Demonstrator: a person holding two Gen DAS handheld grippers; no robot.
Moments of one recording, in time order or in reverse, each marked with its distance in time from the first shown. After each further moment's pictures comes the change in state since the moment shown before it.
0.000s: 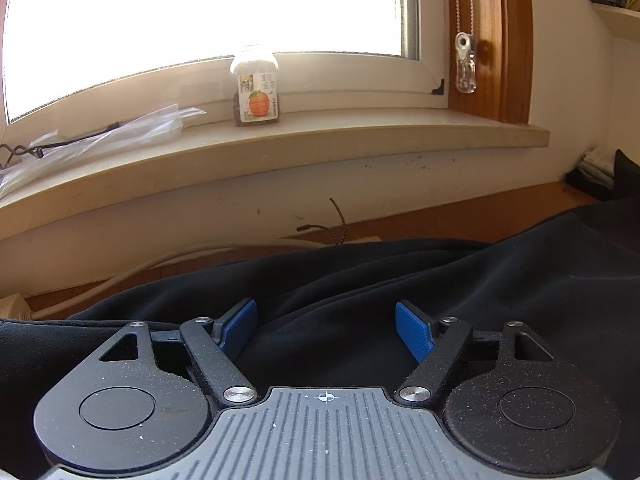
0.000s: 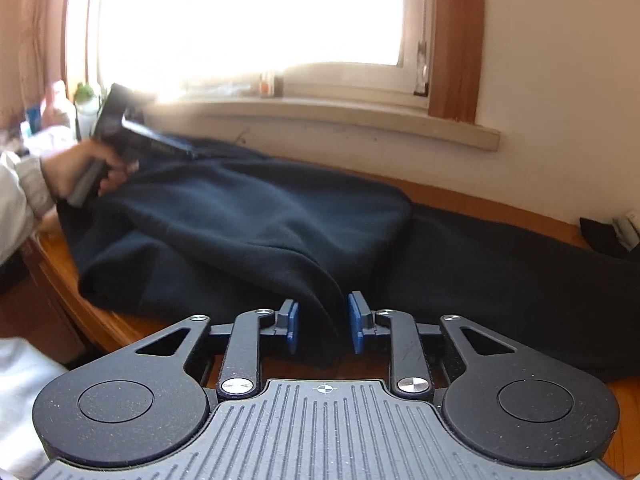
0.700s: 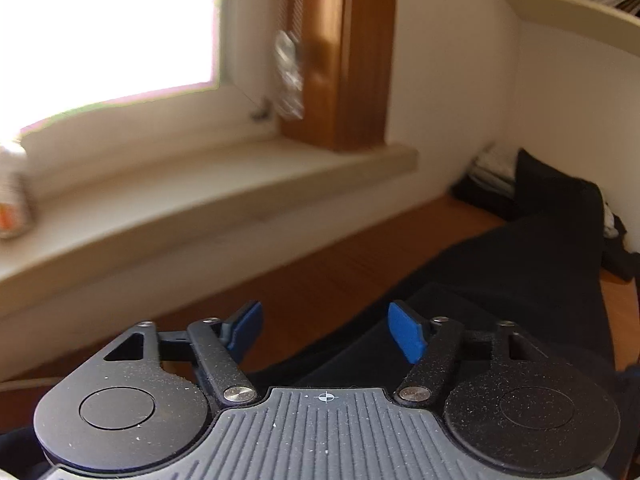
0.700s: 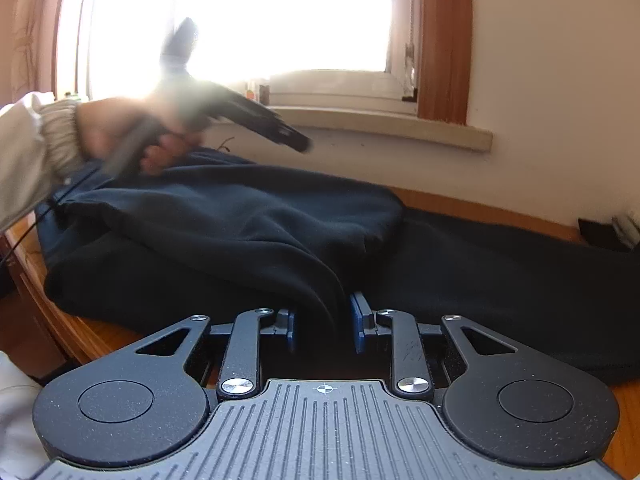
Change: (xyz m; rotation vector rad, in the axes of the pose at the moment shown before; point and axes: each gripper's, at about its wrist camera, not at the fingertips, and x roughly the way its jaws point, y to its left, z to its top) left arm 0.072 -0.147 0.089 0.126 0.050 -0.325; right arm 0.025 -0.005 -0.020 0.027 -0.070 -0.029
